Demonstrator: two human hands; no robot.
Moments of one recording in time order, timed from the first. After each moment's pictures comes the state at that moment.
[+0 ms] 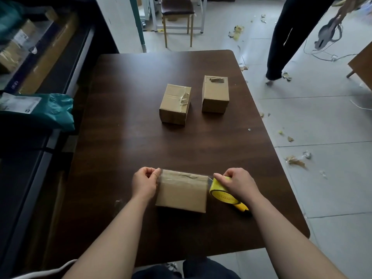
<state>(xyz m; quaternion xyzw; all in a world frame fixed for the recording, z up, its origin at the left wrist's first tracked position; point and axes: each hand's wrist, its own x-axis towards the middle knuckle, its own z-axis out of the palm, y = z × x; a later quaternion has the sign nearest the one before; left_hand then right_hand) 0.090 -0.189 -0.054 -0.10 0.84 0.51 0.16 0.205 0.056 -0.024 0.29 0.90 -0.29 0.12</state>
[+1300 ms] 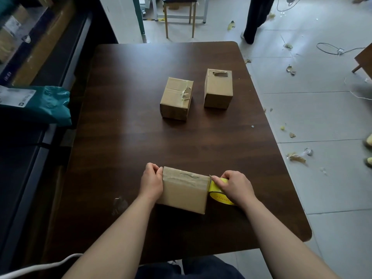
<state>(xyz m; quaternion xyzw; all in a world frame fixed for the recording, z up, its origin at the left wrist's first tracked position) 0.088 -0.178 -0.070 -0.07 0.89 0.39 0.21 0.202 0.043 -0.044 0.31 0.90 -0.27 0.14</state>
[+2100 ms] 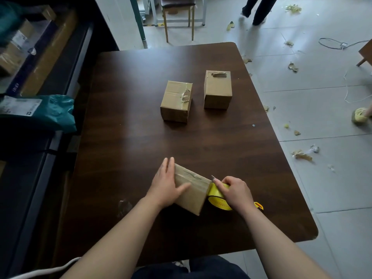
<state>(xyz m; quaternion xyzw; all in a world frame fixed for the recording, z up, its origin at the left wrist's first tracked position) 0.102 -0.166 -0.036 0.21 0.91 0.19 0.29 0.218 0.032 -0.061 0.34 0.87 -0.35 0.10</state>
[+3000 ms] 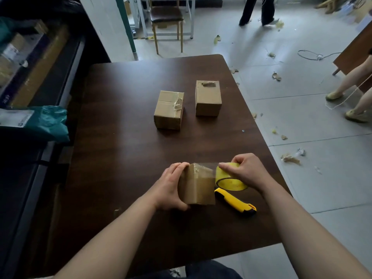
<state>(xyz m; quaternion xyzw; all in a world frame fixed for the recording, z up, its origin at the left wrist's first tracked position) 0.092 -0.160 -0.017 0.38 0.83 0.24 0.32 0.197 0.083 0.021 0.29 0.87 -0.39 0.03</state>
